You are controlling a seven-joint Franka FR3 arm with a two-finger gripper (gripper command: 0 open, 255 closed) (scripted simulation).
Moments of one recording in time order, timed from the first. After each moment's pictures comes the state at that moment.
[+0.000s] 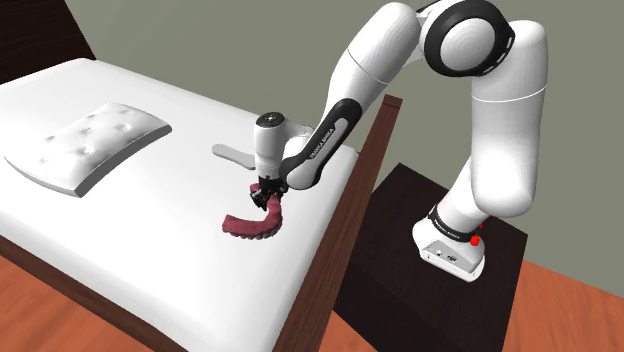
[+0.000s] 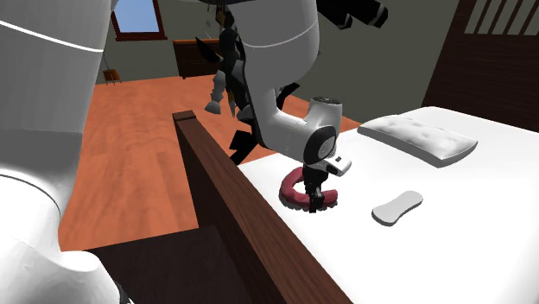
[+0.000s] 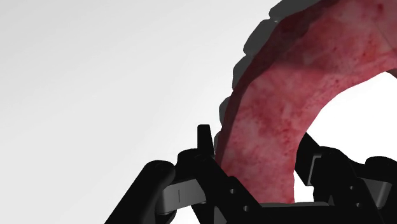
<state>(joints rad) 0.22 0.51 0.25 -2.20 -0.21 2.70 0.80</state>
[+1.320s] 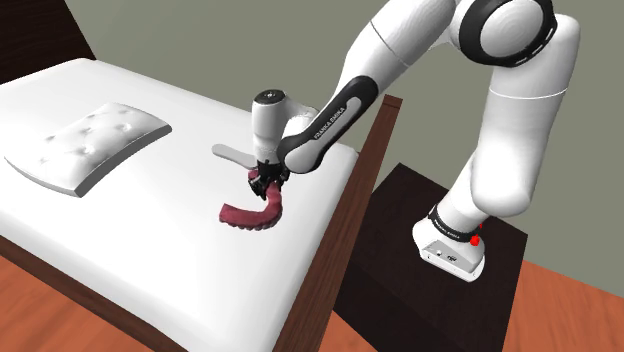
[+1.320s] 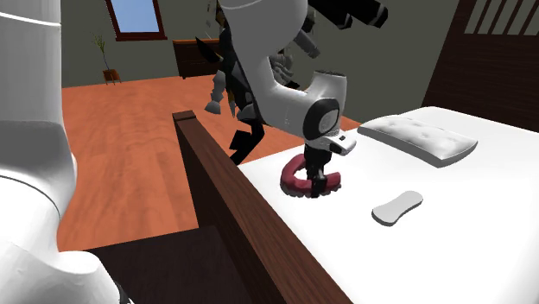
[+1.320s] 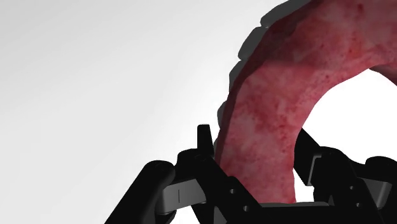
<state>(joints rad) 0.17 0.37 0.31 -2.22 -0.14 2.58 0.76</state>
